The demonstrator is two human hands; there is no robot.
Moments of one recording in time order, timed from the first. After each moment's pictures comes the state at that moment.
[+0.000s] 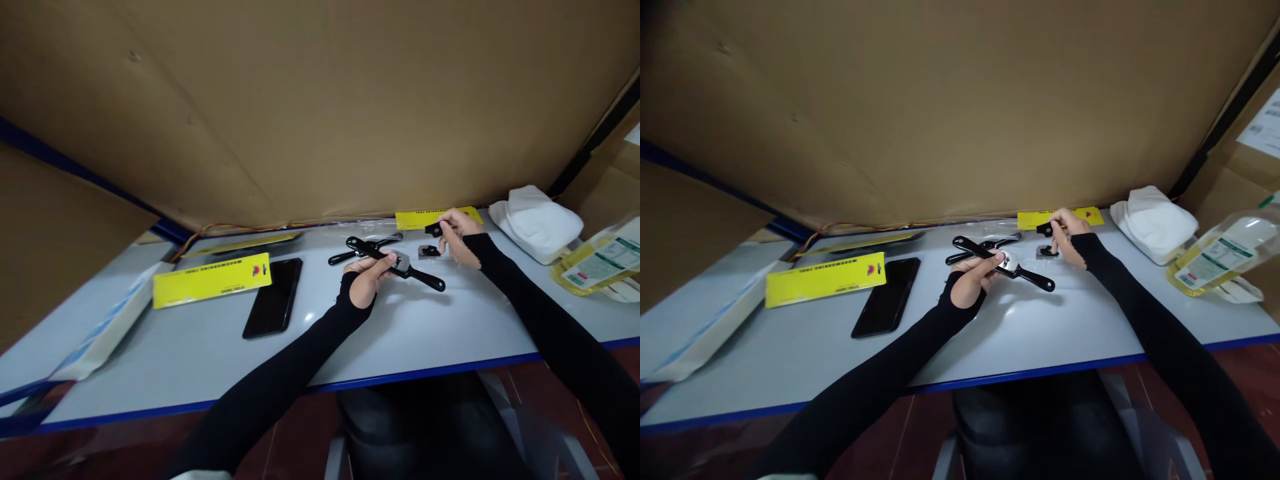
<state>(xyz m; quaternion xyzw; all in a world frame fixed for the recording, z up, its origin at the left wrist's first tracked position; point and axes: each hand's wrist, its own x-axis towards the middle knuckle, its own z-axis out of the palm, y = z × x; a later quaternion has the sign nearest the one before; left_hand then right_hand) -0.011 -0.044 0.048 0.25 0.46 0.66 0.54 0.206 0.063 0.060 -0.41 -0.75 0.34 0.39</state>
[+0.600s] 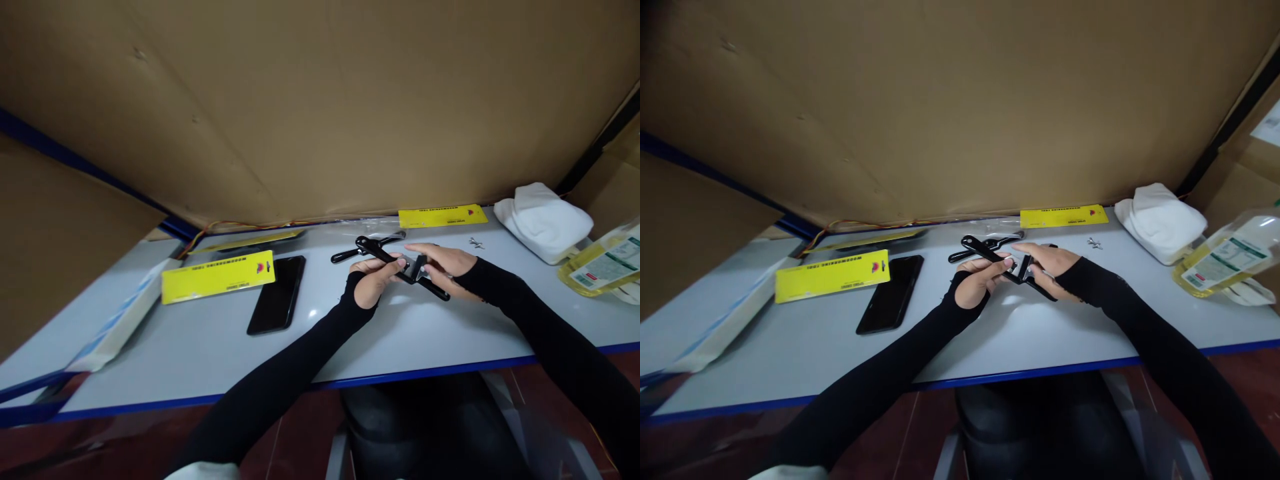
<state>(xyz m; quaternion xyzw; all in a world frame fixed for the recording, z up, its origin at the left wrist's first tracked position) -0.012 -0.047 0.044 0.30 0.47 0.62 0.55 0.197 0.007 0.076 -0.30 -0.90 0.26 0.20</state>
